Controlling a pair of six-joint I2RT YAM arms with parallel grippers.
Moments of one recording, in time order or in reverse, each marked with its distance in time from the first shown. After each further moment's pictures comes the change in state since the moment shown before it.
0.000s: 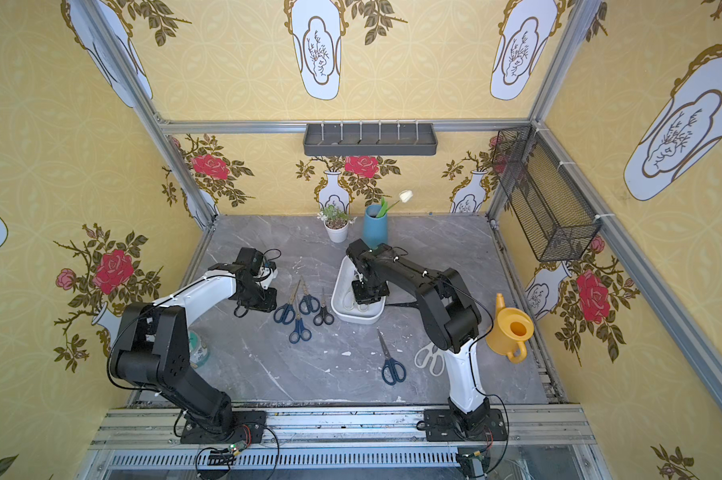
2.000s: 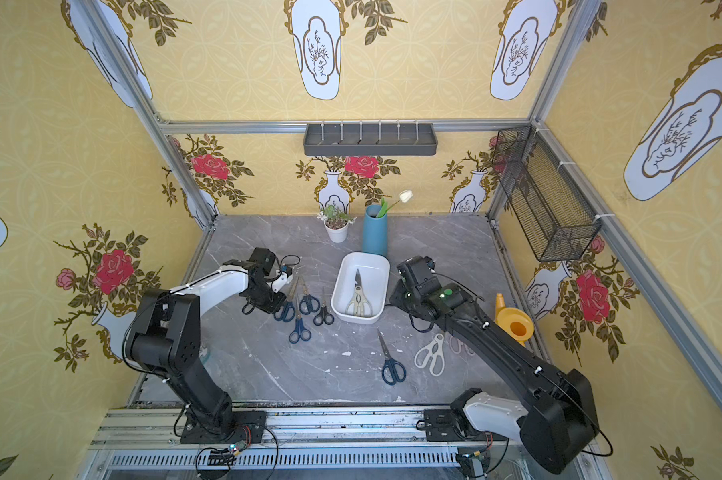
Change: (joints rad) left arm -0.063 0.077 0.064 -0.040 -0.011 0.209; right arm -0.065 -0.835 -0.600 0.287 0.145 0.591
